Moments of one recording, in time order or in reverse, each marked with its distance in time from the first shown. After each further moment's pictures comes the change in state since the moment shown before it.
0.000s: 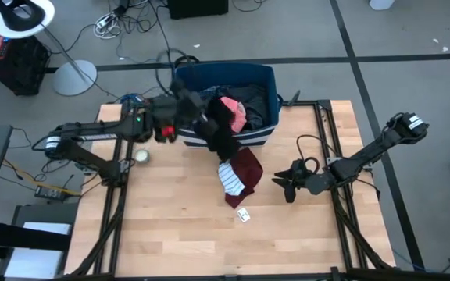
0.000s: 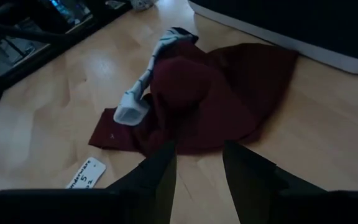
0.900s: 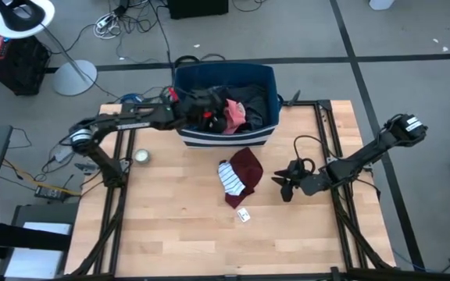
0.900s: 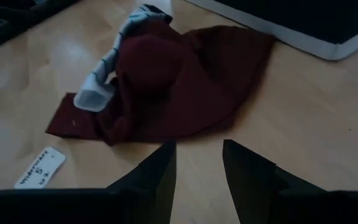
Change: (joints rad) left arm 0.257 0.260 -0.099 -0.108 0.346 -0.237; right arm -0.034 0.101 0.001 -0.003 0.002 0.001
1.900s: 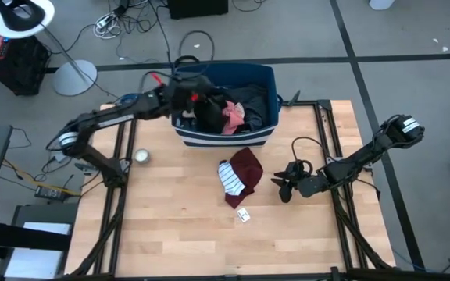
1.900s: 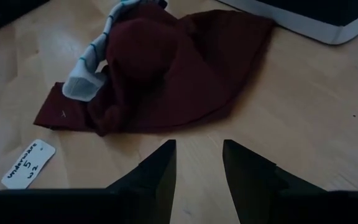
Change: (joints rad) left arm 0.037 -0.128 0.174 -0.192 0.131 -0.129; right arm 0.000 0.072 0.000 0.026 -0.010 0.032
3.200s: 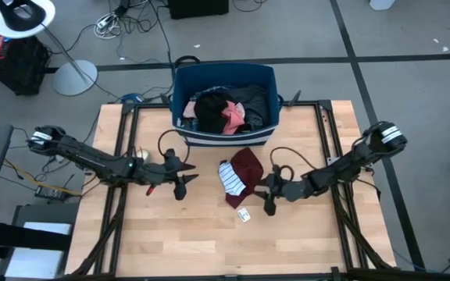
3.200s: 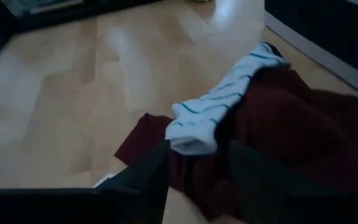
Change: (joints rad) left arm -0.665 -0.416 -0.992 0.500 -0.284 -0.391; right arm -0.034 0.342 0.244 0.321 -0.122 -0.417
